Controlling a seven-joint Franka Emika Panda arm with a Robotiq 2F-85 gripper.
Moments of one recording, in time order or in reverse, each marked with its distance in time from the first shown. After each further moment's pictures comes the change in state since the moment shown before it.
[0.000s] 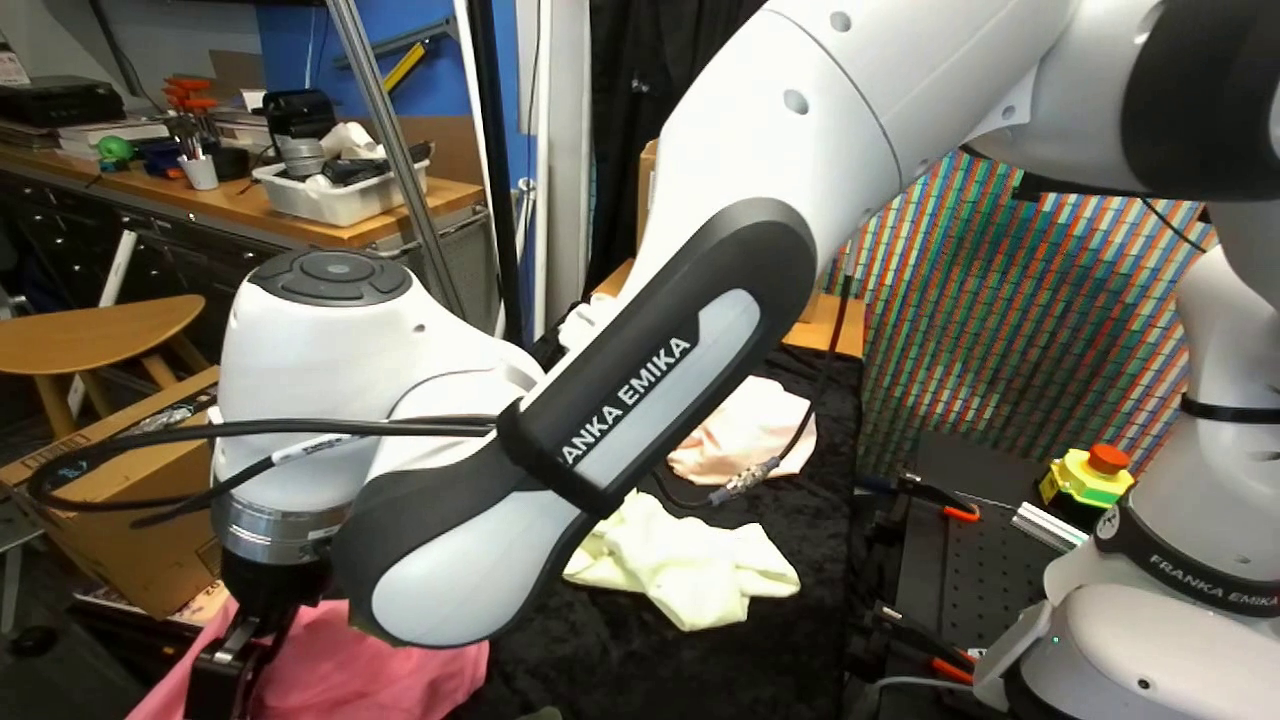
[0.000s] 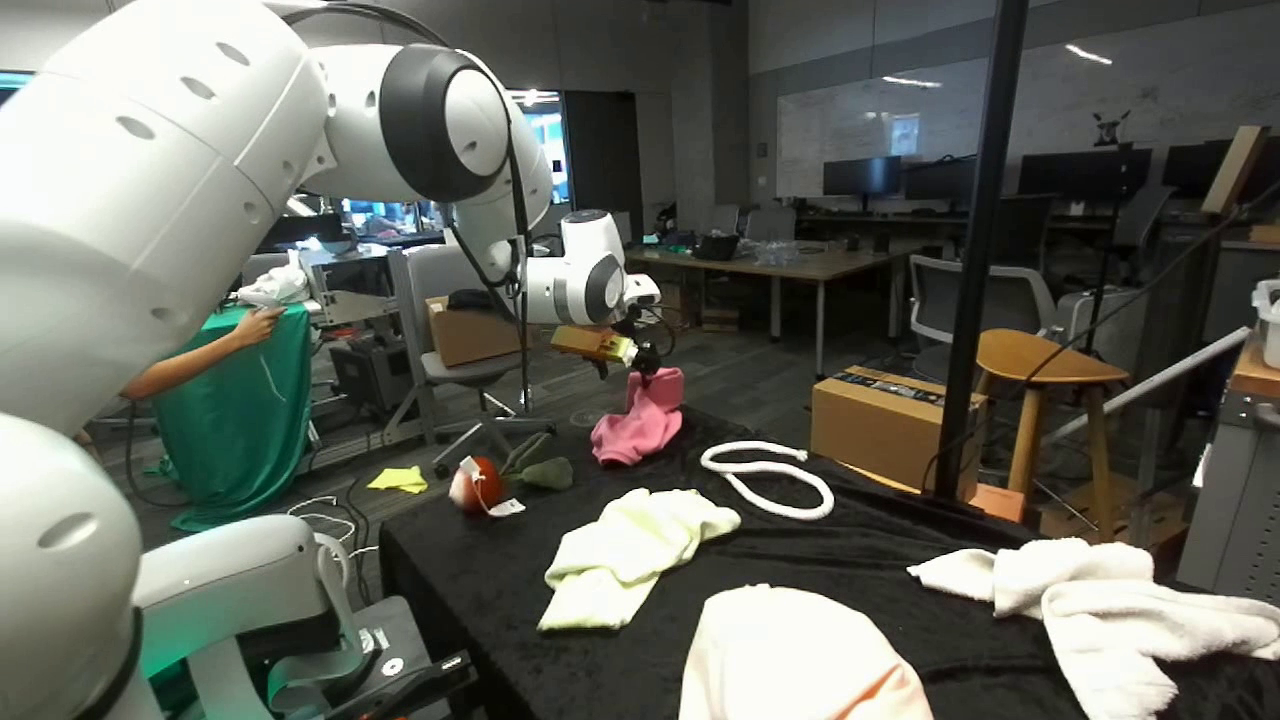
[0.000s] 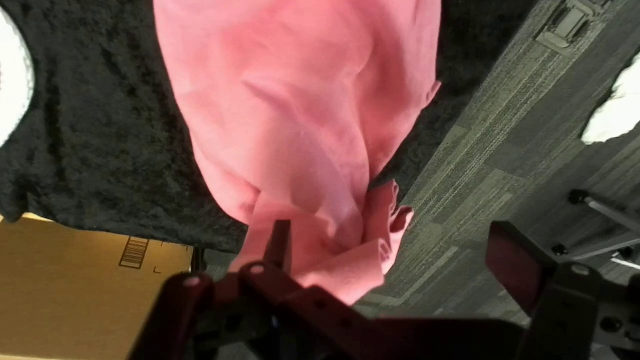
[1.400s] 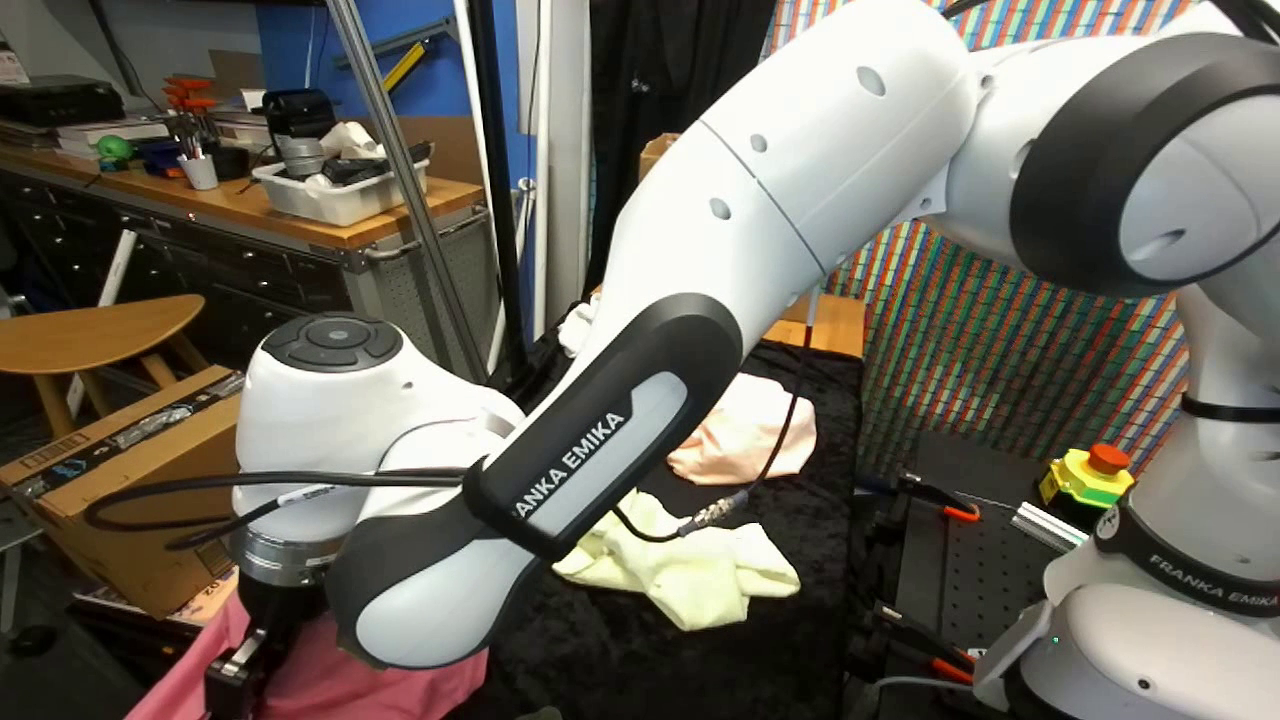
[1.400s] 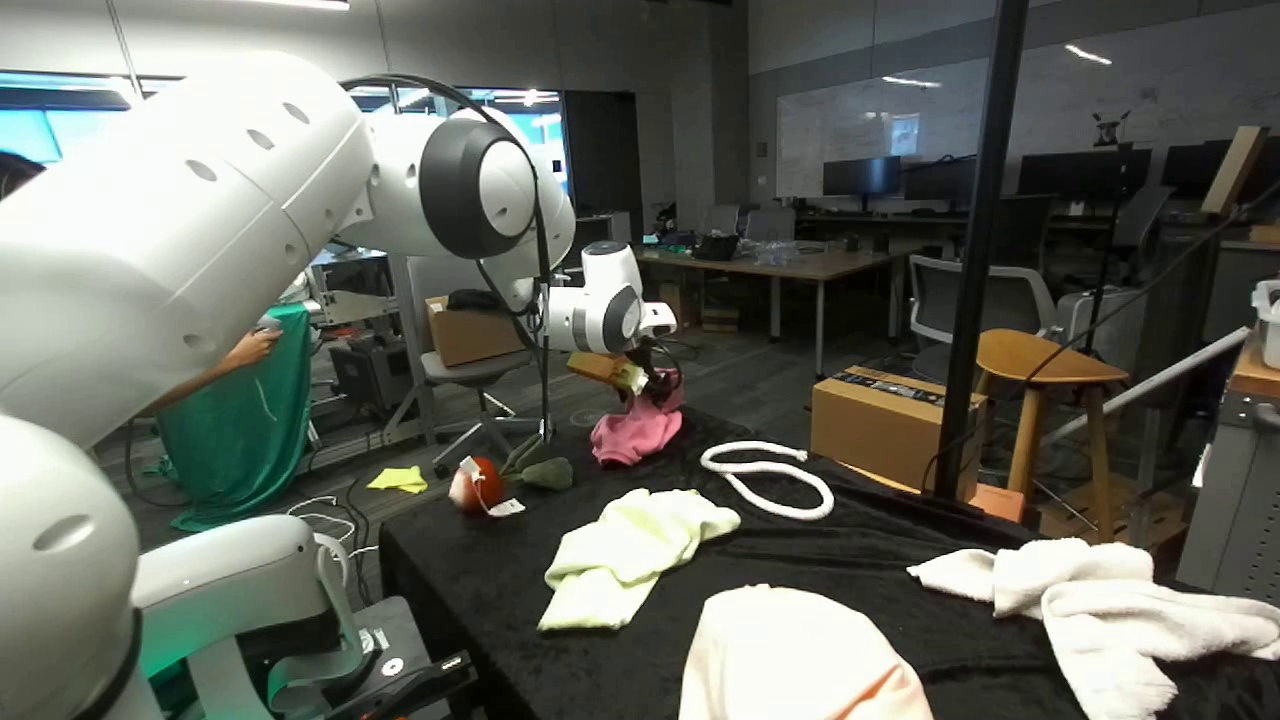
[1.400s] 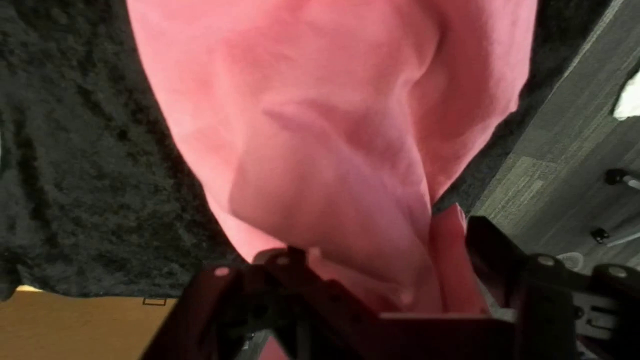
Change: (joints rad) arm -0.009 0.150 -0.014 0.139 0.015 -0.001 0.069
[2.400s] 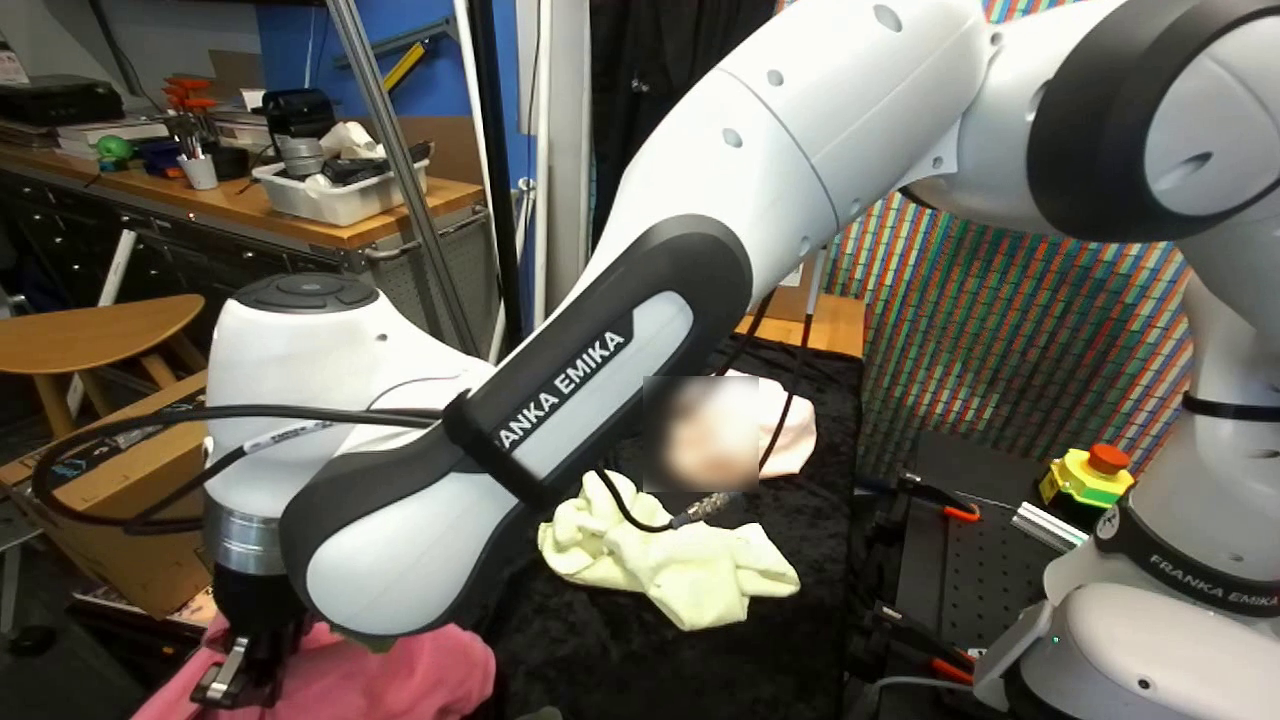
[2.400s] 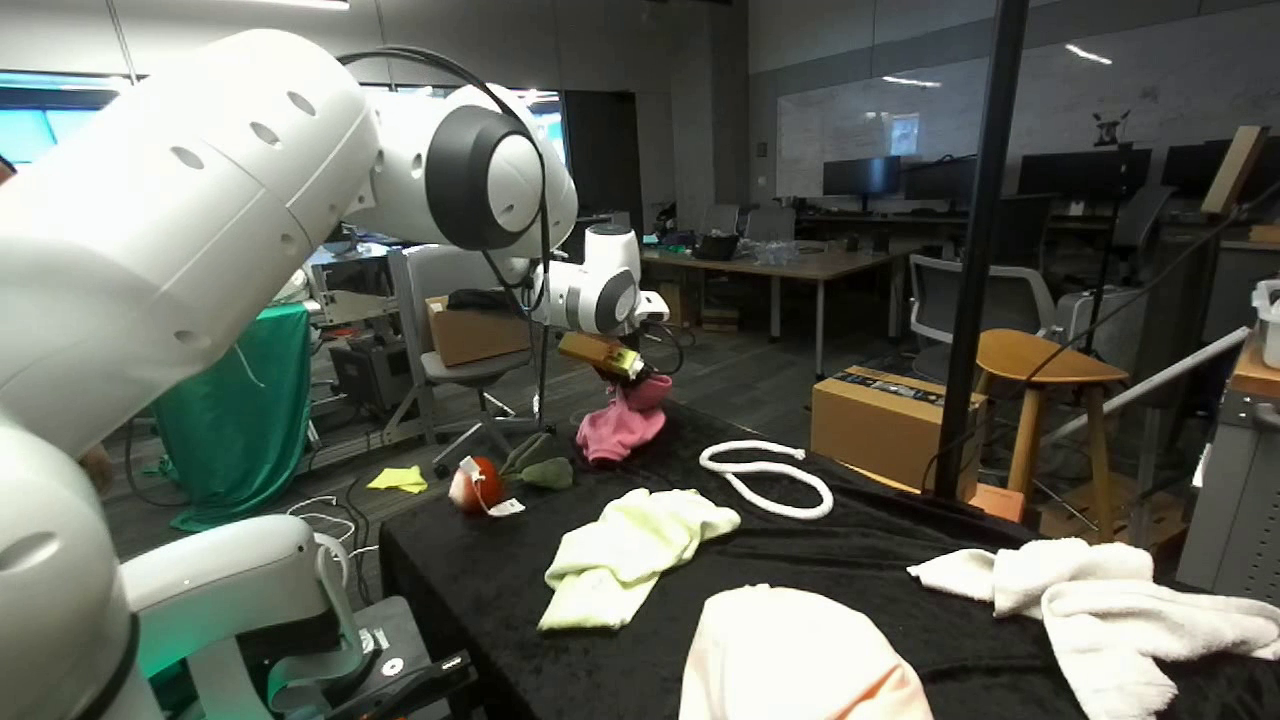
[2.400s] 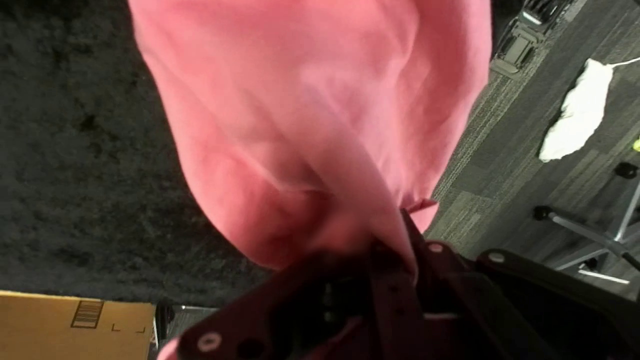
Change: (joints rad) arm -0.078 -0.041 0.132 -0.005 0.045 -0.109 -0.149
